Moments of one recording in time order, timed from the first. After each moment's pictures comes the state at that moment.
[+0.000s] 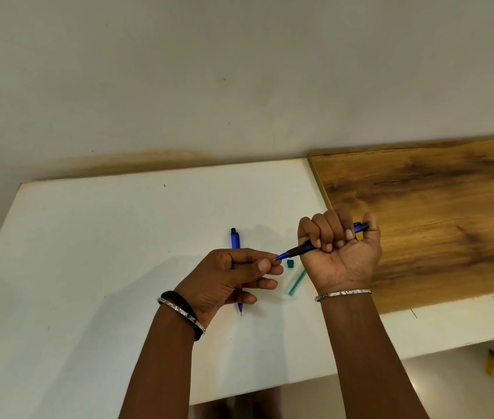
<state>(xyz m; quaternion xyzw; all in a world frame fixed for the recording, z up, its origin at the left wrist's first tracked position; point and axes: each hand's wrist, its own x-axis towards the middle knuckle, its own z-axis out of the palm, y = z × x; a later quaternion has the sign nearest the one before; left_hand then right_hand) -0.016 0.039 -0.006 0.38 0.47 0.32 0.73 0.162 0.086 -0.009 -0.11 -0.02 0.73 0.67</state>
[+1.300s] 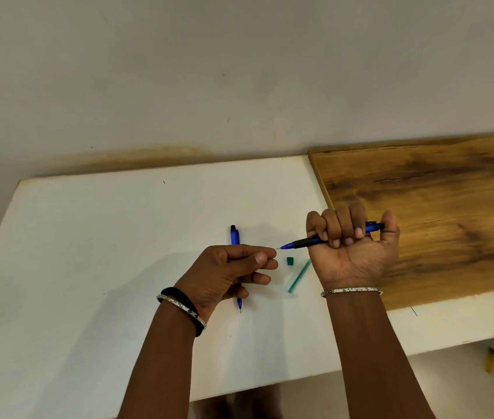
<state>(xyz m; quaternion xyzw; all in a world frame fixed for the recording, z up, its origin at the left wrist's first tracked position) -0.016 0.040 -0.006 0.37 0.51 0.32 0.71 0.169 0.080 0.008 -0.21 -0.01 0.66 0.72</state>
